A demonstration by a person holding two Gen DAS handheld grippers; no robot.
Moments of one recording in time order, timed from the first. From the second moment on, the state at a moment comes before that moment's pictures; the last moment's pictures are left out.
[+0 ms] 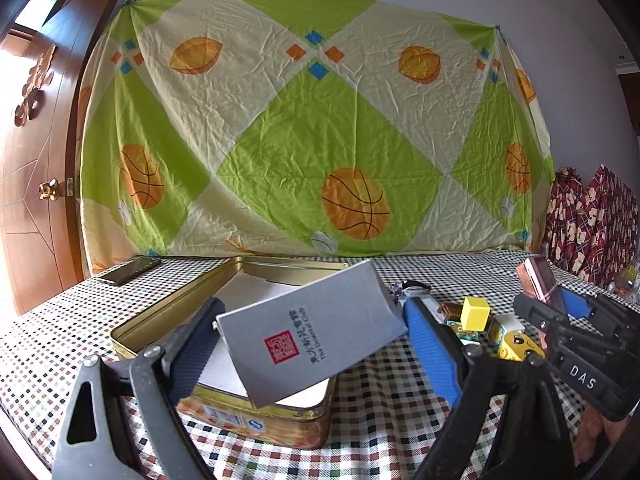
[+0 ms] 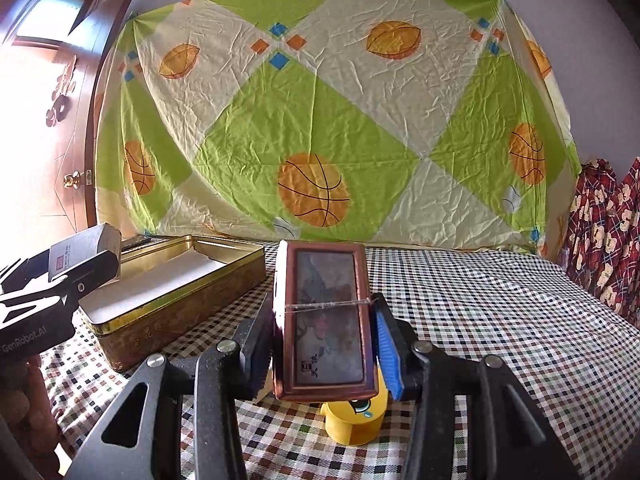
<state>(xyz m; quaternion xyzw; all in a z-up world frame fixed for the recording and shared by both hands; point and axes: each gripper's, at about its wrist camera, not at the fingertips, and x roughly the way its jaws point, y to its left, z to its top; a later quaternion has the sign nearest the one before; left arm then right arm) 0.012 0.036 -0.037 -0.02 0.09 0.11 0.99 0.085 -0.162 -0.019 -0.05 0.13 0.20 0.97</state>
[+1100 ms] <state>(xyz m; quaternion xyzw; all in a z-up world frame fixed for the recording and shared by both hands) 0.004 0.084 -0.039 -0.04 0.10 0.15 0.98 0.069 -0.093 -0.018 -0.07 0.14 0.27 0.95</state>
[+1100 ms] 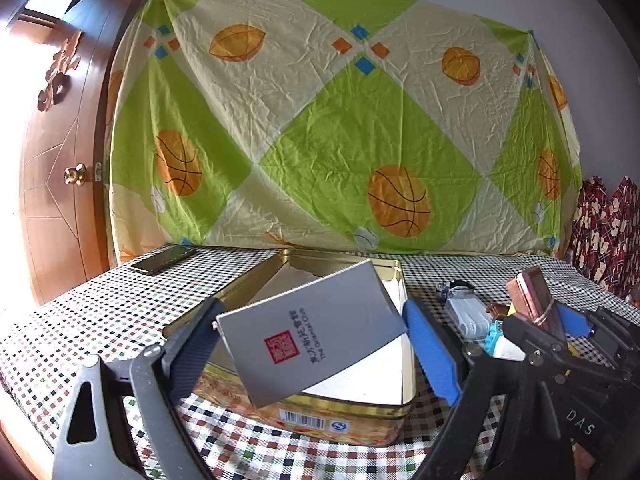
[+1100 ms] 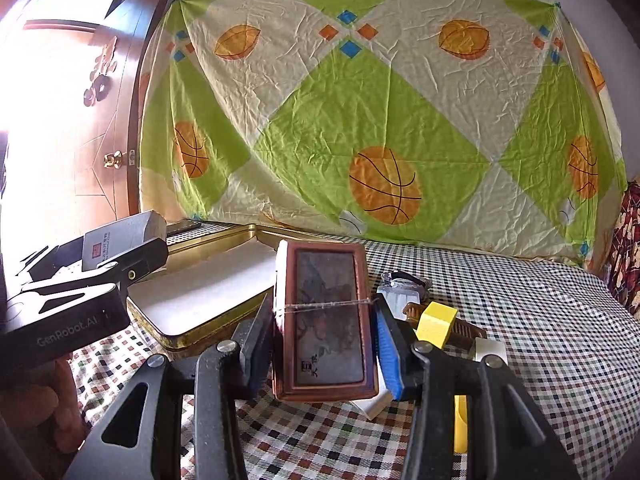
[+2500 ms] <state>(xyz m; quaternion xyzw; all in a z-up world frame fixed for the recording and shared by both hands) 0.096 0.164 -0.022 -0.07 0.29 0.12 0.95 0.170 0.016 0.020 -0.12 0.29 0.36 0.88</state>
